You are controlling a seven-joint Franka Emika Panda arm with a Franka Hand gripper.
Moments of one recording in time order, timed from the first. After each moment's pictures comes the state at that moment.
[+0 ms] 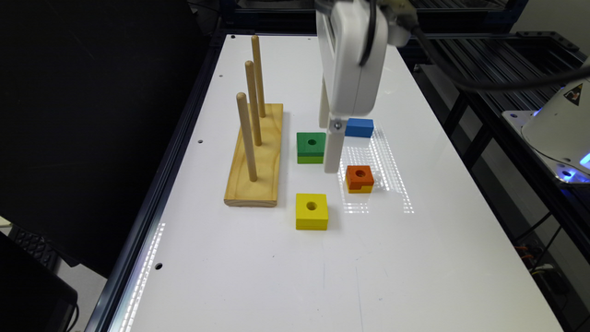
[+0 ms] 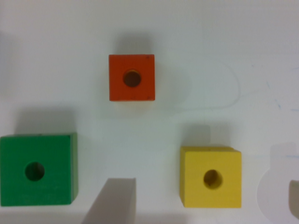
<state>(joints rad) -0.08 0.17 0.37 -2.27 -0.04 2.45 1.10</state>
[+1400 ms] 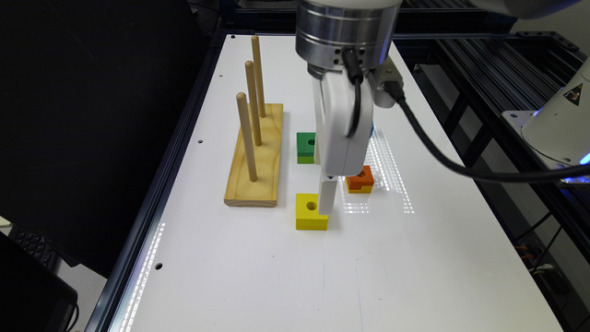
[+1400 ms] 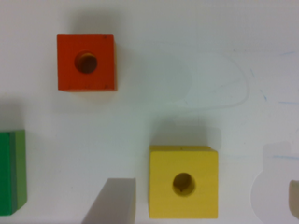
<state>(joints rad) -0.04 0.28 0.38 -2.22 -0.10 2.51 1.19</state>
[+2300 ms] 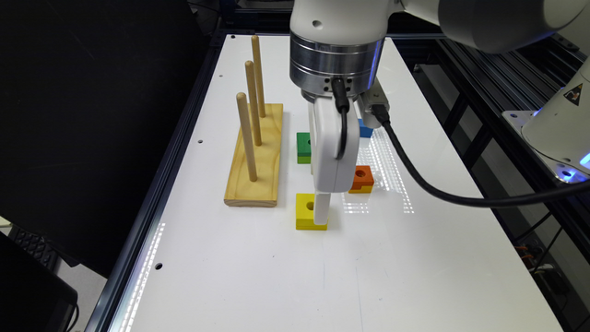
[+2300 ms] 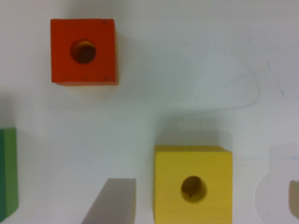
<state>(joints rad) -0.05 0.34 0.37 -2.22 -0.14 2.55 1.20</state>
